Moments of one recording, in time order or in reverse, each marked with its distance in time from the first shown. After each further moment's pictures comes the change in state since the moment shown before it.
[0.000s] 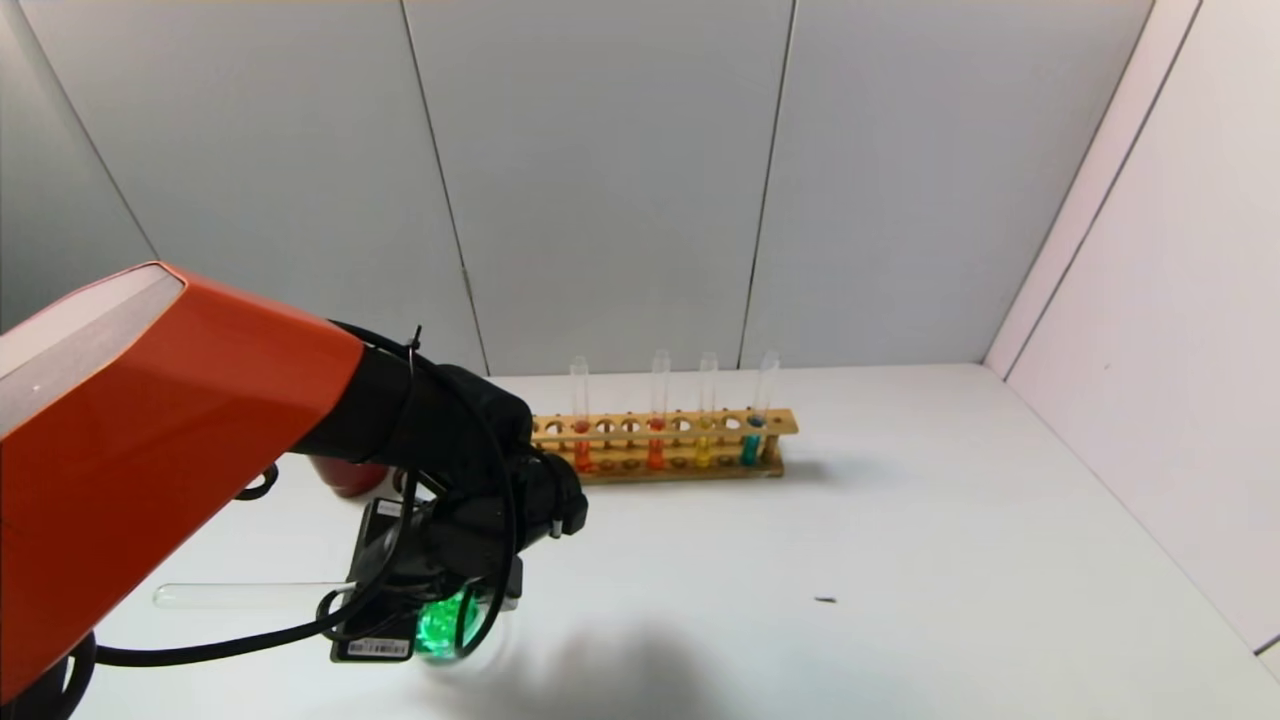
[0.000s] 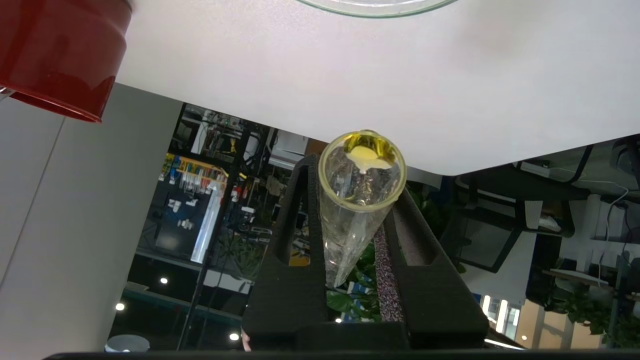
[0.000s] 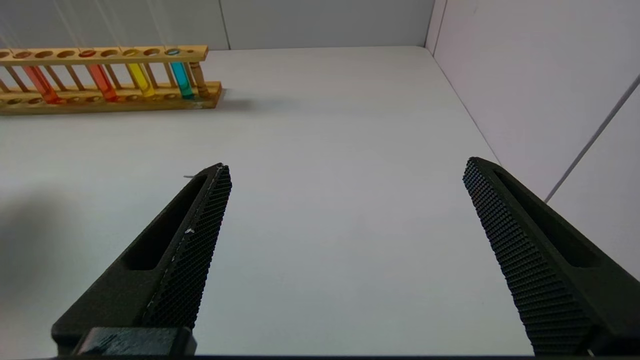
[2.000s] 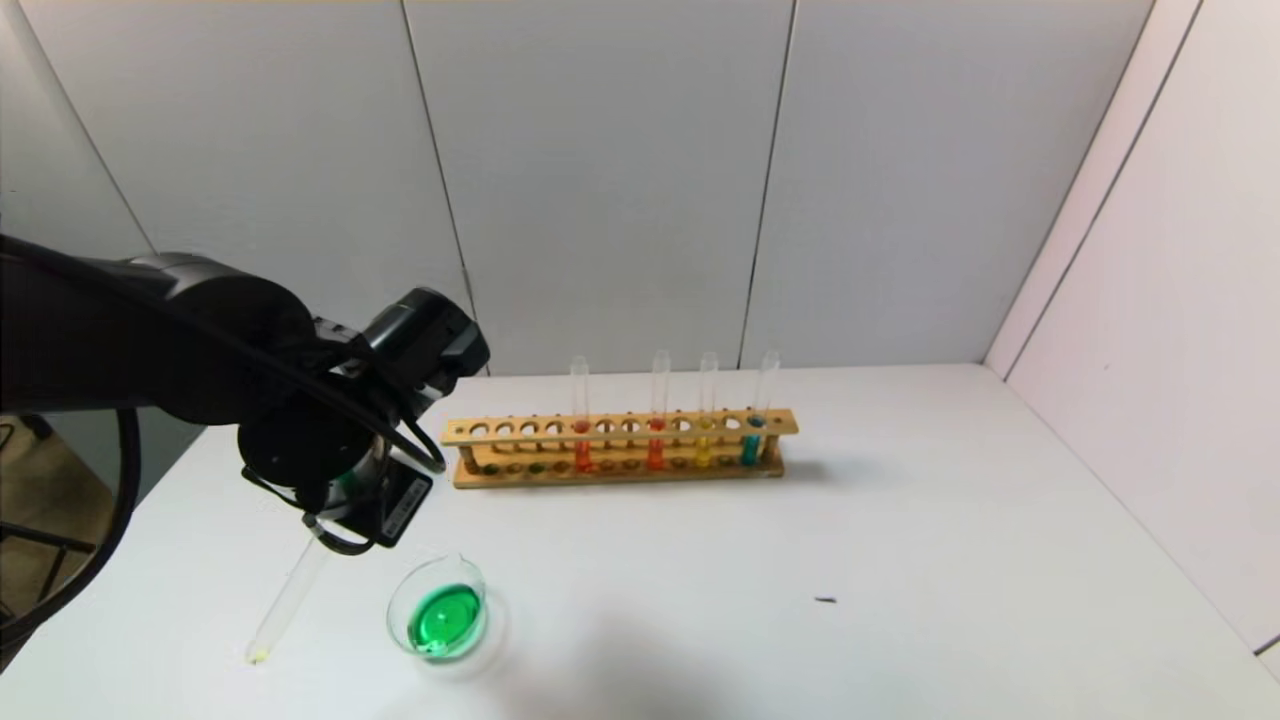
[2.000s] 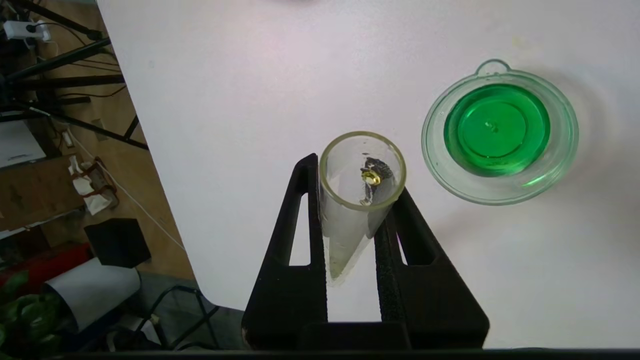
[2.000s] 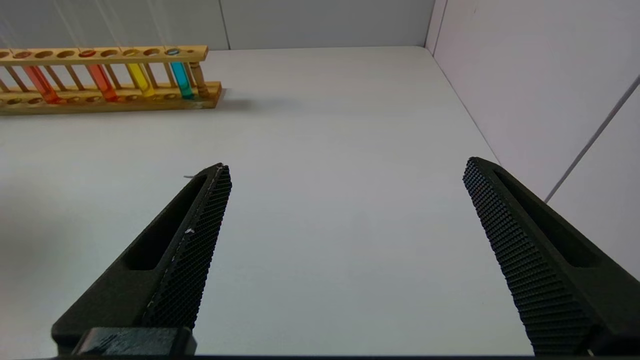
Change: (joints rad) left arm 0.121 -0.365 0.073 -0.378 -0.143 -0.702; right arm 0.000 0.000 0.000 0.000 0.000 0.000
